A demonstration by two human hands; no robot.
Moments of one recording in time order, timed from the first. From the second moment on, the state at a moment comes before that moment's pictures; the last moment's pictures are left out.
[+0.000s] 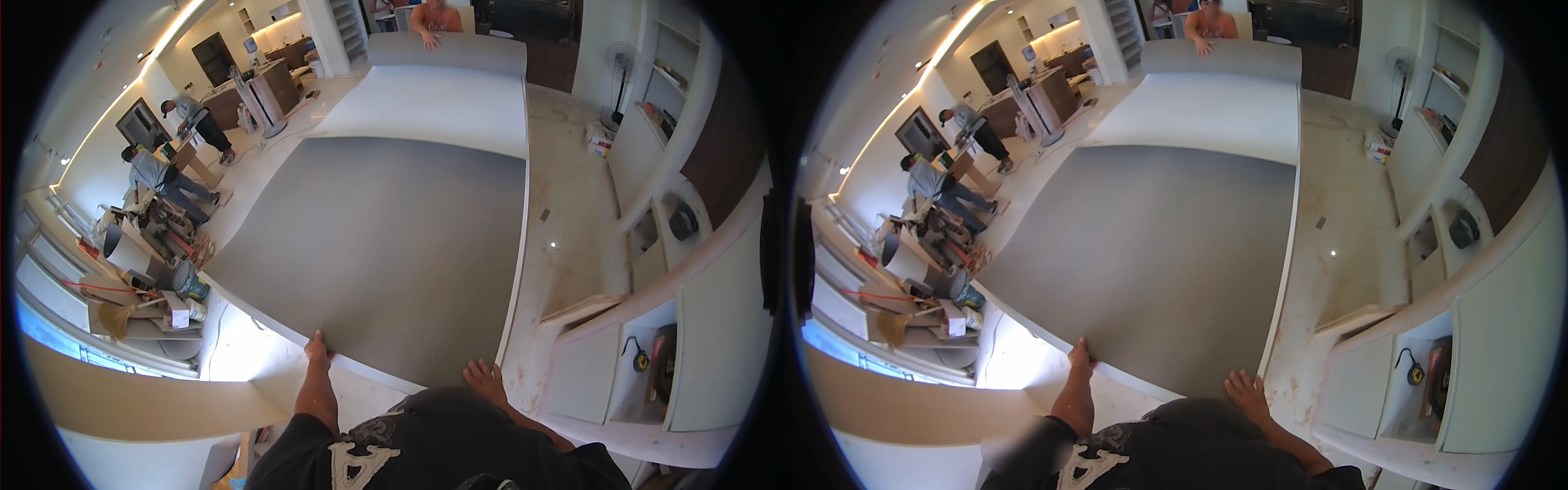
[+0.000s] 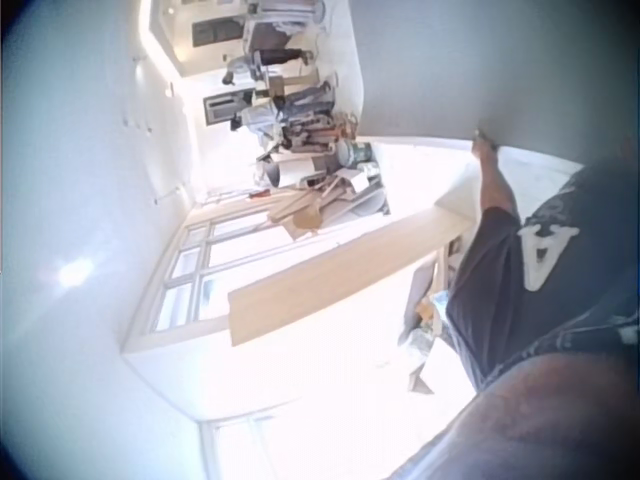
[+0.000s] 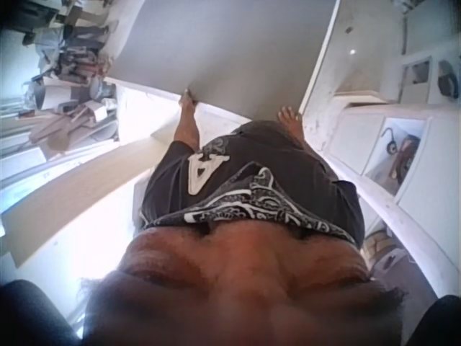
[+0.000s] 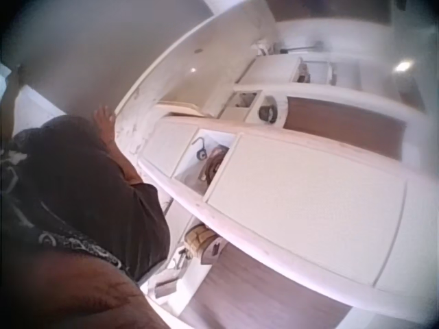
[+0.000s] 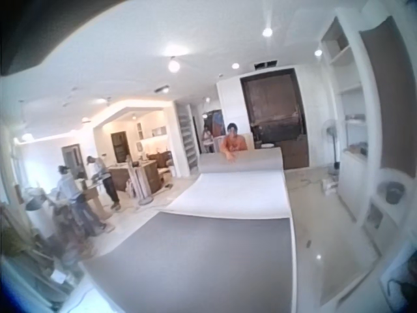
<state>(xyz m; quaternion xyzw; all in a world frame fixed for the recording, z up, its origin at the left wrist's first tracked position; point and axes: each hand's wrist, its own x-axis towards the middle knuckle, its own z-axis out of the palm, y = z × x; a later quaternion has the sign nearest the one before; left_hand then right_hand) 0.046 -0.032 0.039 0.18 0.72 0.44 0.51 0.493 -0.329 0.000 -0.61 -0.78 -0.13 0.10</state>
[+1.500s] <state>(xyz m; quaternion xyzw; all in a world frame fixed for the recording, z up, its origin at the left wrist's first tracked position) -0.199 0.184 -0.015 0.41 0.58 0.32 0.62 0.350 -0.207 0.071 -1.00 -0.06 0.06 0.03</state>
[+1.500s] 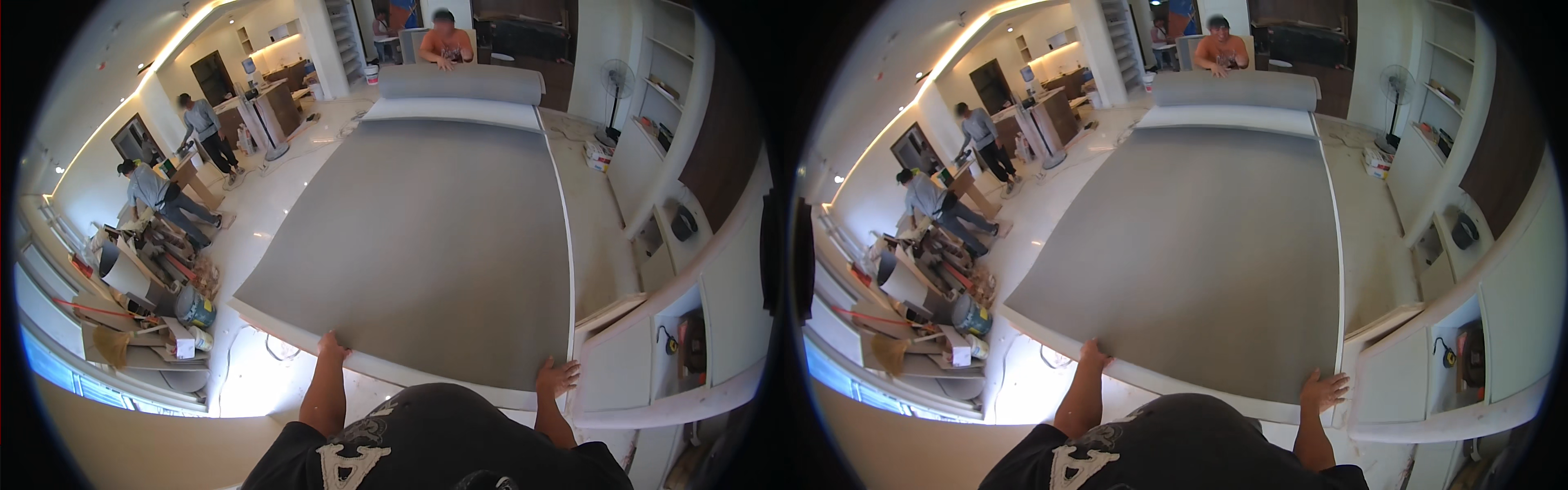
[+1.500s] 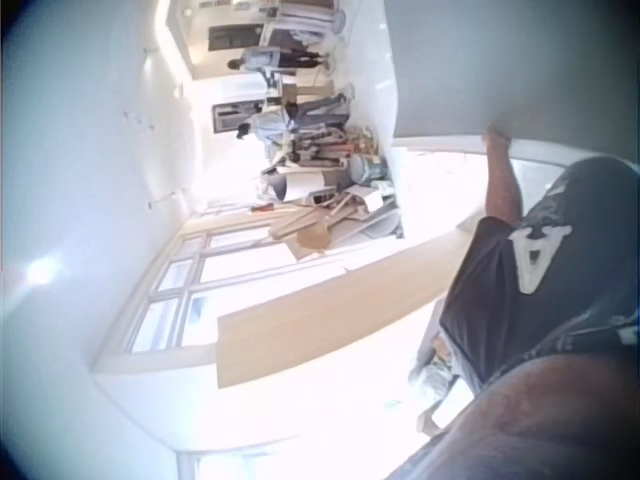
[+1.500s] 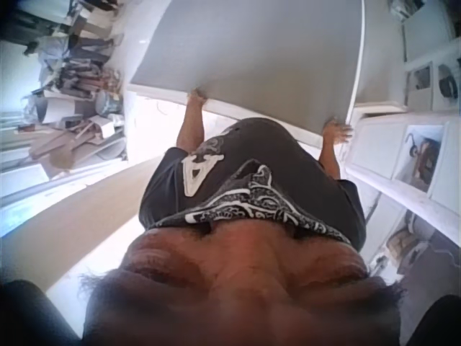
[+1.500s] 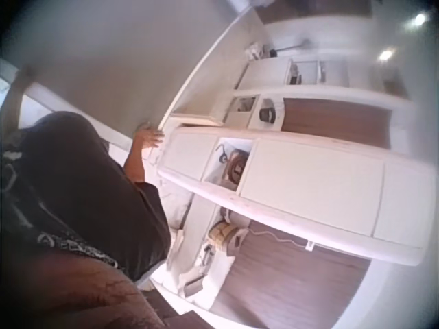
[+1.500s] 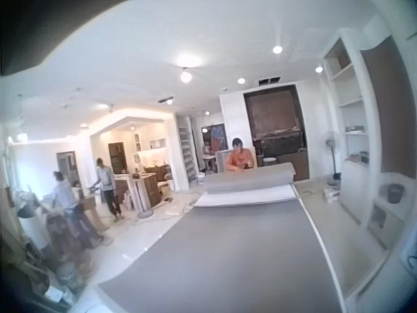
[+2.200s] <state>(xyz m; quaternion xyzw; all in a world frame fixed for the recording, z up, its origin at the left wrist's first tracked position) -0.163 0.139 0.023 0.17 0.61 0.38 0.68 0.379 -0.225 0.043 -1.00 -0.04 0.00 0.09</state>
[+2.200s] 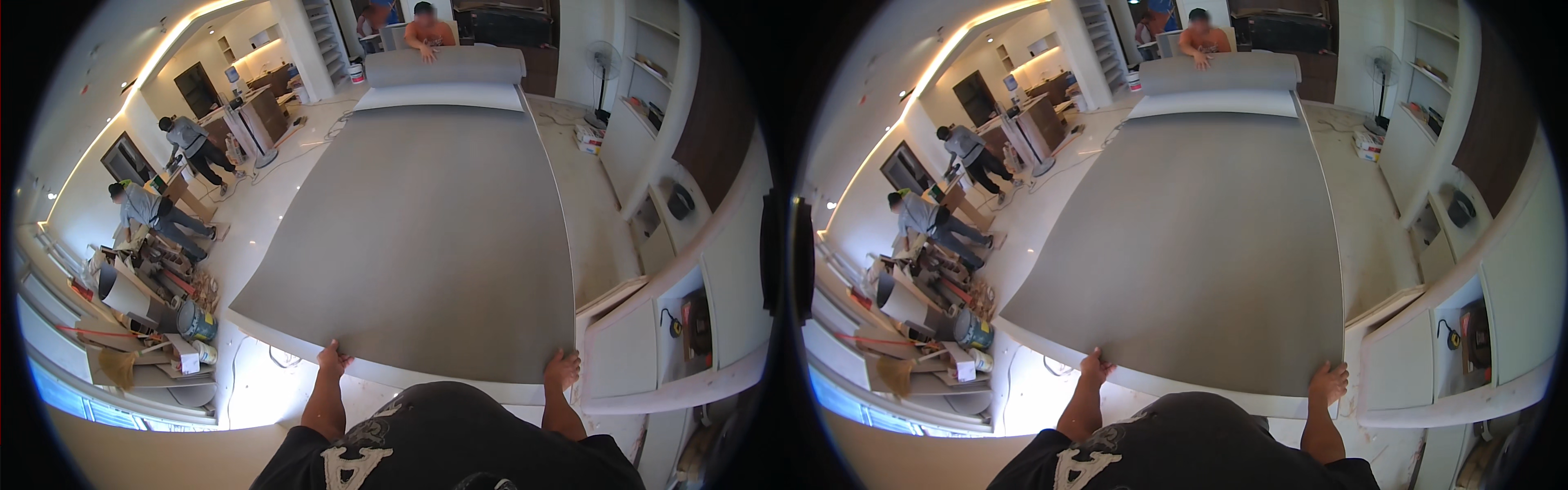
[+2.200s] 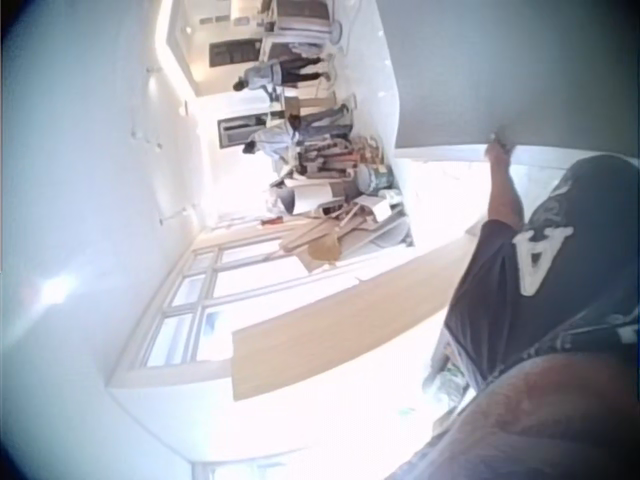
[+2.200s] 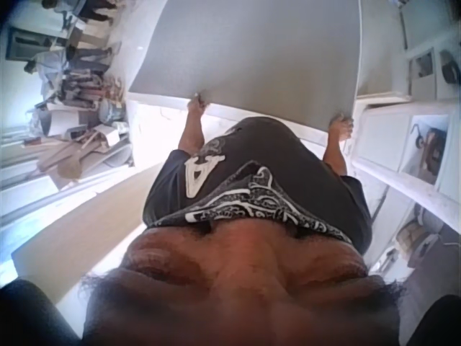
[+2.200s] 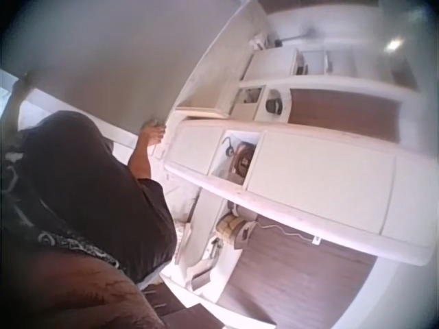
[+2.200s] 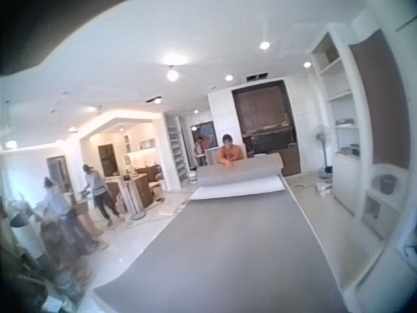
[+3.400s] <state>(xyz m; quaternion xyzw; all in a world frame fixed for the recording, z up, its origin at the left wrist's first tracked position) -0.150 0.139 0.039 0.19 0.66 0.38 0.62 0.391 -0.210 0.029 -1.00 0.00 0.02 0.02</state>
